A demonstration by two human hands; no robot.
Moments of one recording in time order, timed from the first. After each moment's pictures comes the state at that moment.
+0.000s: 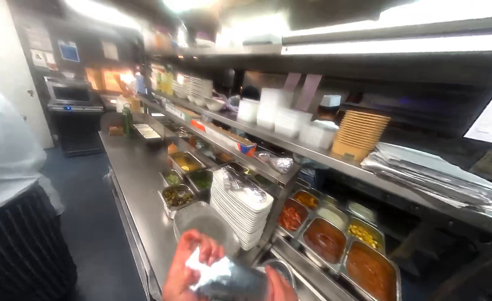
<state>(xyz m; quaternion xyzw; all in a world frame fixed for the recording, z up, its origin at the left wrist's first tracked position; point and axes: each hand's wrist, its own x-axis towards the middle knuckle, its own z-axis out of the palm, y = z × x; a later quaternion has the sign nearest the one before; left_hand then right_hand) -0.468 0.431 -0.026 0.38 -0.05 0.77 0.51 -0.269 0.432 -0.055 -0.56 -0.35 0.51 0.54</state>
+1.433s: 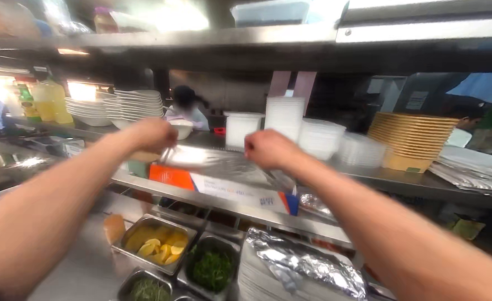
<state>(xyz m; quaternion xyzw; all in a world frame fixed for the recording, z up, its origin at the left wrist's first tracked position) -0.766 0.969 0.273 0.88 0.25 0.27 -0.30 -0.483 0.856 0.285 -0.68 -0.71 -0.10 0.12</state>
